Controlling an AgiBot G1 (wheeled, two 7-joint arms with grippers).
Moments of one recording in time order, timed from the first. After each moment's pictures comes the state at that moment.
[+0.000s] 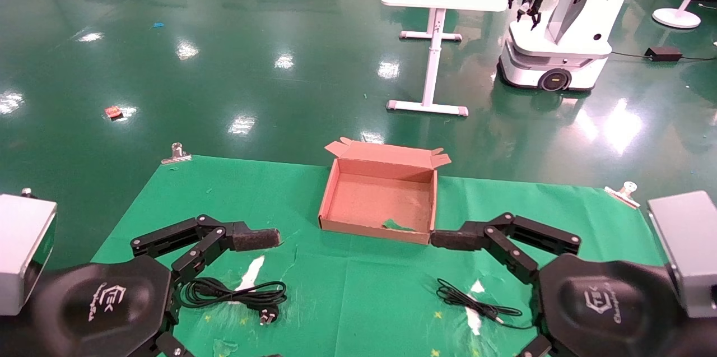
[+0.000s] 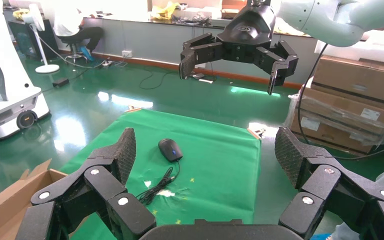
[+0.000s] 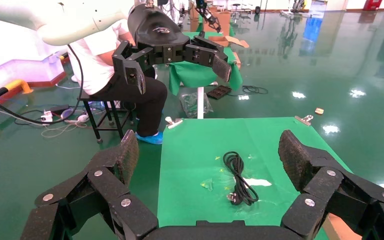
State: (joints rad) left arm -1.08 0.61 0.28 -1.28 0.73 1.49 -0.19; right arm 1.08 -0.61 -0.28 1.28 -0.73 -1.49 0.18
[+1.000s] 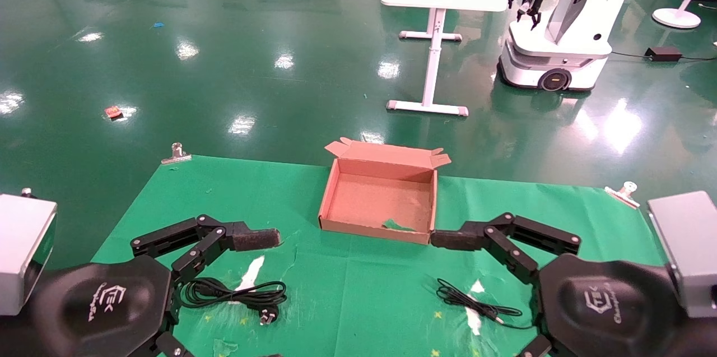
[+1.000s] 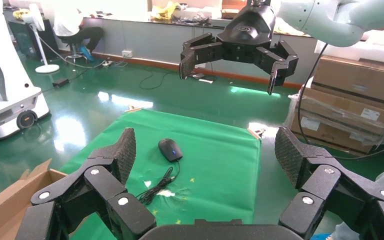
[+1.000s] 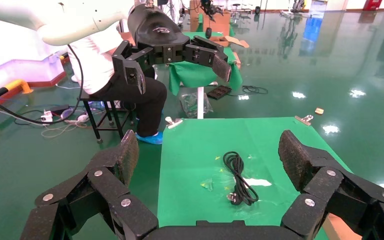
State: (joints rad) left arm -1.08 0.61 0.29 -1.28 0.75 1.49 -0.18; right arm 1.08 -0.61 -0.28 1.27 -0.74 -1.50 0.18
